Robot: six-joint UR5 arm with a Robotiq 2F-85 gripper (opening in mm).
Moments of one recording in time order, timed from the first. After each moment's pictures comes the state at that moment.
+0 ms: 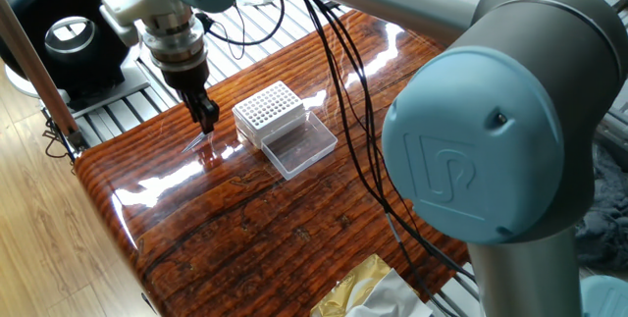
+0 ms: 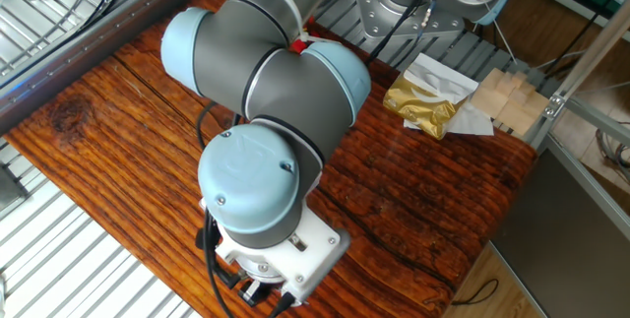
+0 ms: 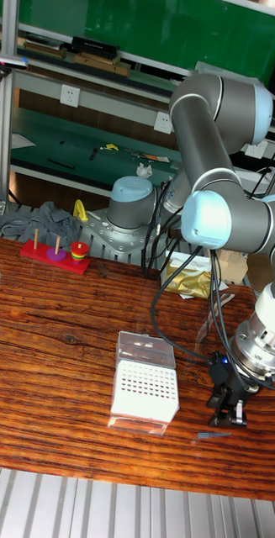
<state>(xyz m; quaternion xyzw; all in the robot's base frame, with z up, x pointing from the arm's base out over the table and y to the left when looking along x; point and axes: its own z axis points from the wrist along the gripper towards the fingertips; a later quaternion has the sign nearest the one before) 0.661 0.194 0.041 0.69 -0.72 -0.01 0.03</state>
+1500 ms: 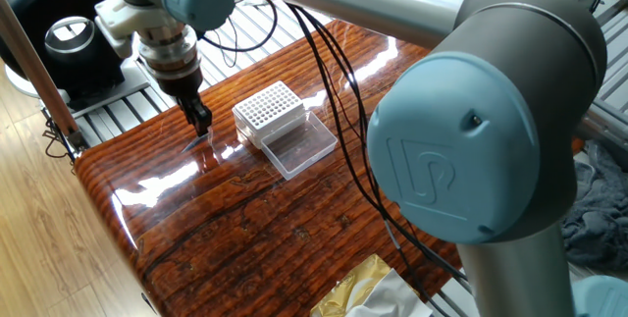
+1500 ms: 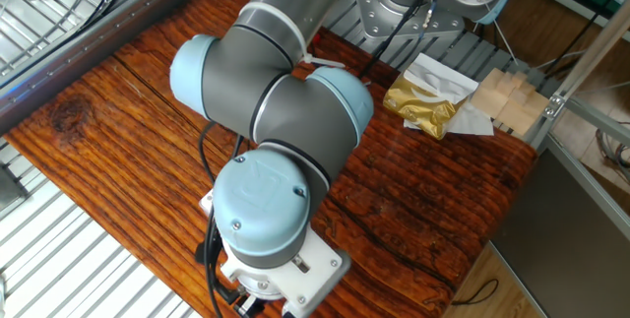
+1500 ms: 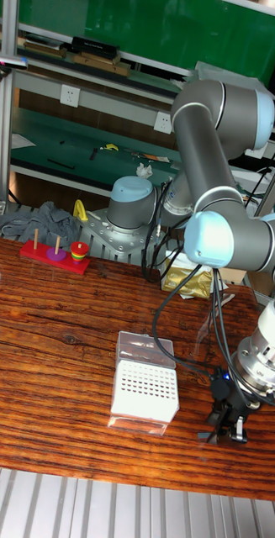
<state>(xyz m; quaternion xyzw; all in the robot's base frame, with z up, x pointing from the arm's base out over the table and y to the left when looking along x) 0.682 0.199 0.019 0.68 -0.73 0.01 0.02</state>
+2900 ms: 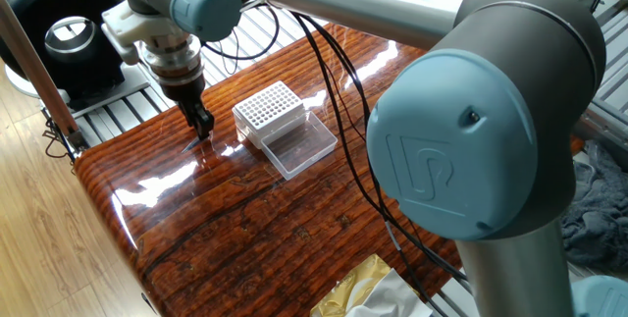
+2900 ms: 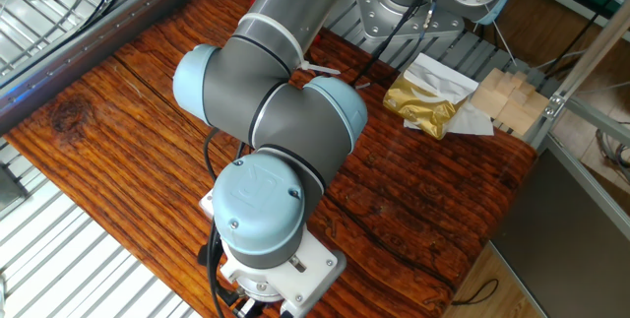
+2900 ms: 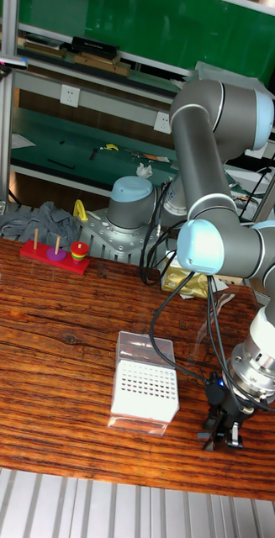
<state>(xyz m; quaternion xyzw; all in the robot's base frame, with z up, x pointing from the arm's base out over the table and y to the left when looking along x) 0.683 0.199 0.003 0.69 -0.73 0.00 0.01</state>
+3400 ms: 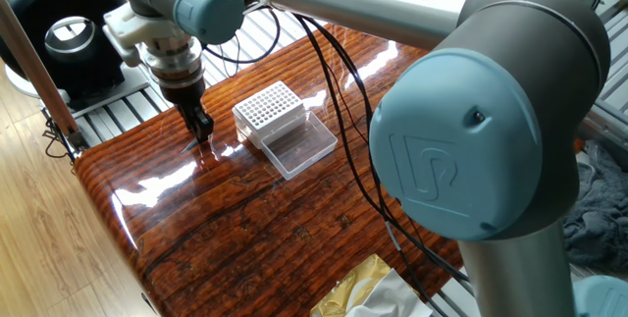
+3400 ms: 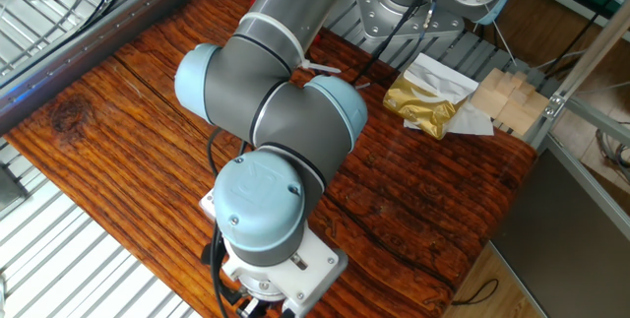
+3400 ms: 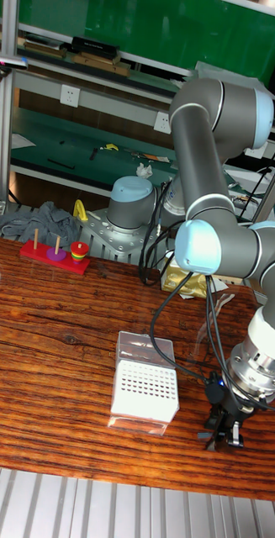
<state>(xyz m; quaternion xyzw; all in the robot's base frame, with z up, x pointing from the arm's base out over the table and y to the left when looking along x) 0.680 0.204 0.001 0.69 -0.73 0.00 0.00</state>
